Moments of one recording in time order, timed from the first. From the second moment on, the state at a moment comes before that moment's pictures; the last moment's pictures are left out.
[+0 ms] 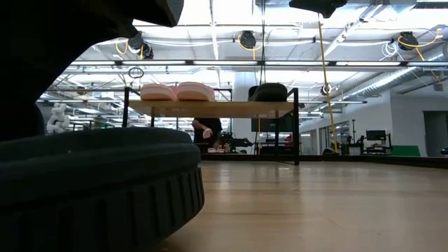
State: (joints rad) left arm -0.62 2.38 2.14 -1.51 0.16 -2.12; right arm -0.16 0.83 0.81 -0.11 0.05 -0.17
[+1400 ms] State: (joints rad) left arm -0.61 2.38 2.14 -1.46 0.16 -2.05; right arm -0.16 0.82 0.81 -0.11 0.05 -0.16
